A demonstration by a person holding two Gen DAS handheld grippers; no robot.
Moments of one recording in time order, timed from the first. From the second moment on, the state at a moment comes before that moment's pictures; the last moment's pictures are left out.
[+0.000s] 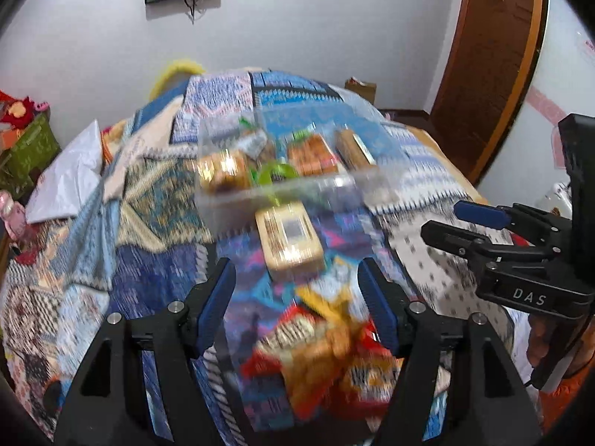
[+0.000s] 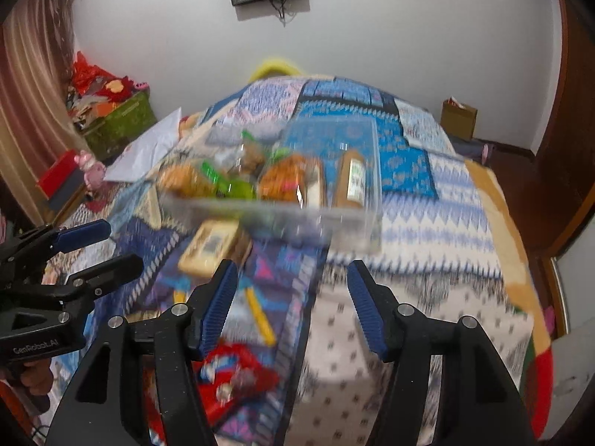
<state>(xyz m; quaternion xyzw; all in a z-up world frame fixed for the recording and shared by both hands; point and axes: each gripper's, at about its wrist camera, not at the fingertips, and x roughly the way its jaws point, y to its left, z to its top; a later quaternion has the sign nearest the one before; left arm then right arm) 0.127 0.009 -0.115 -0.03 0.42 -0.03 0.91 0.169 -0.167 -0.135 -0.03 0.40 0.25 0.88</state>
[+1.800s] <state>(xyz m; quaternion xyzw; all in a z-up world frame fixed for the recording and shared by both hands) 0.065 0.060 -0.140 -0.09 0.38 0.01 0.92 0.120 -0.123 -0.192 -0.08 0.47 0.27 0.84</state>
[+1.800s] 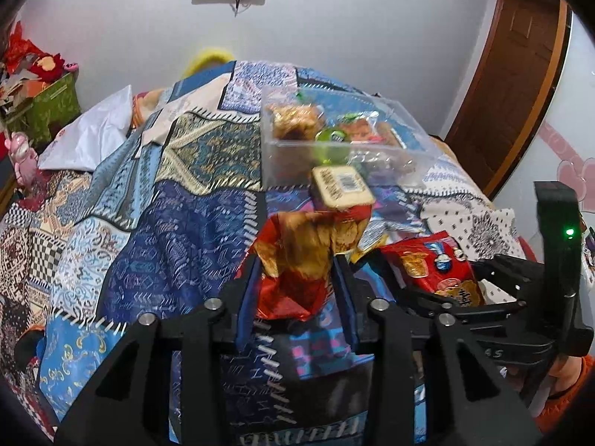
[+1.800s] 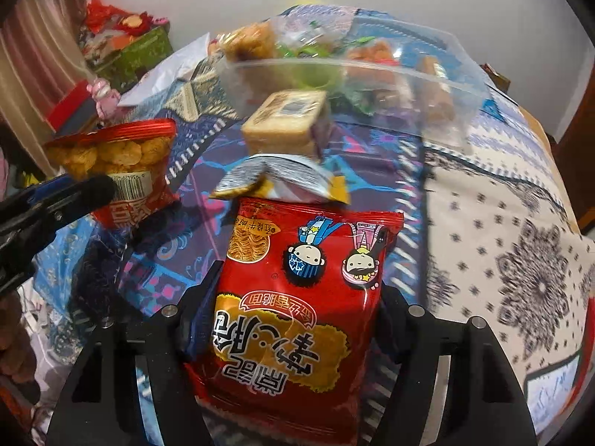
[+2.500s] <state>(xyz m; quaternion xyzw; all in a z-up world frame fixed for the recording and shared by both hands) 0.129 0.056 -0.156 -0.05 0.42 0.00 0.90 0.153 -0.169 -0.159 0.01 0.43 0.25 0.87</state>
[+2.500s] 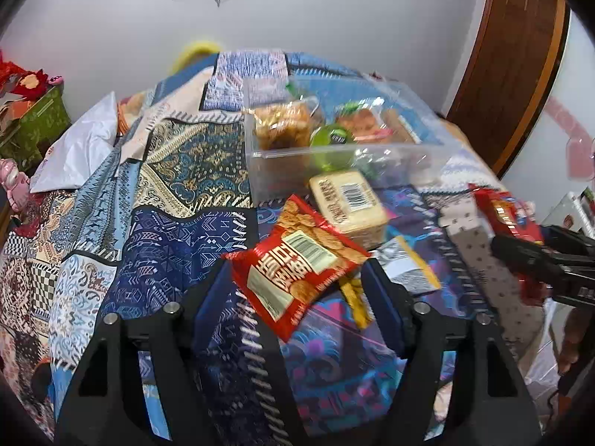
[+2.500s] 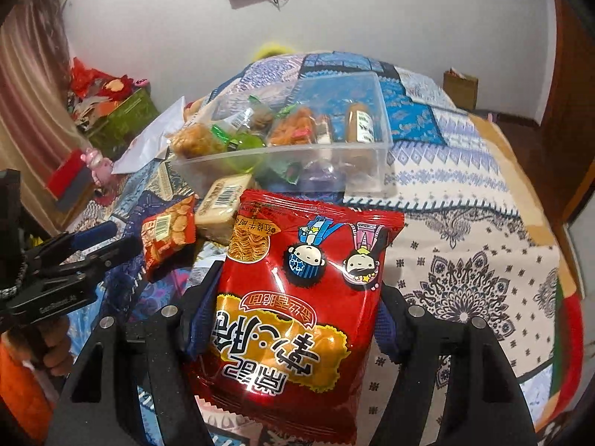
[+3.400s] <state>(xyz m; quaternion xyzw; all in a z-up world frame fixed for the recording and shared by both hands) 0.152 0.079 -0.177 -0.07 0.43 0.02 0.90 0.181 -0.177 -0.159 0.02 0.42 0.24 0.87</state>
